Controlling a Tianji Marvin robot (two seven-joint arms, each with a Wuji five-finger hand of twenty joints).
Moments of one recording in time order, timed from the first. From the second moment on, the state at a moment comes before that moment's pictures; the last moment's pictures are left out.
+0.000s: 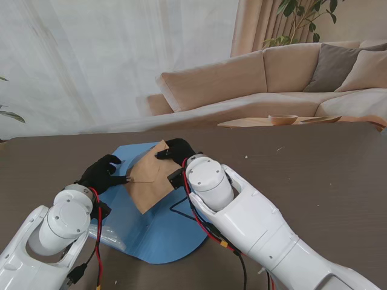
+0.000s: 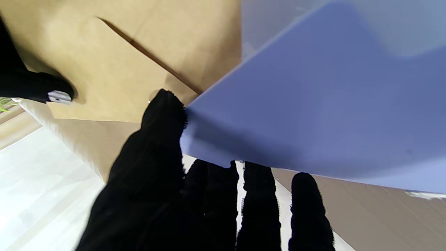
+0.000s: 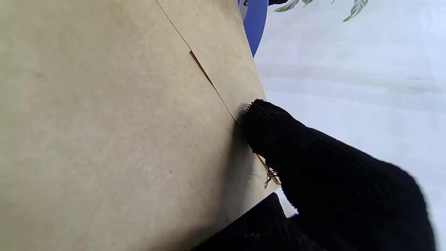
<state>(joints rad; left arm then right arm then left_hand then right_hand) 1.69 -1.11 -1.39 -1.92 0.42 0.52 -0.10 -1.10 -1.40 0.78 -1.38 0.24 0.46 -0.25 1.13 -0.38 0.17 -0.12 0.22 0.28 0.54 0.58 0.46 0.19 0.89 1.40 0.25 0.22 0.96 1.25 -0.03 0.28 0.60 0.92 0.74 -0.65 1.04 -0.17 0.93 0.09 0.99 0.30 1.30 0.18 0.72 0.36 1.25 0.24 0.88 0.55 0.85 0.42 1.59 0.76</state>
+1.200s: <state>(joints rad) 1.69 -1.11 -1.39 -1.93 0.44 0.53 -0.11 -1.10 -1.30 0.78 -1.45 0.16 0.53 -0.03 1.13 -0.37 0.17 -0.12 0.22 0.28 0.54 0.58 0.46 0.20 0.89 1.41 0.25 0.22 0.96 1.25 -0.03 0.28 0.60 0.92 0.74 -0.71 1.06 -0.09 0.90 0.10 1.00 0.33 1.29 0.20 0.77 0.31 1.26 0.26 0.99 0.56 1.02 0.42 1.65 0.71</state>
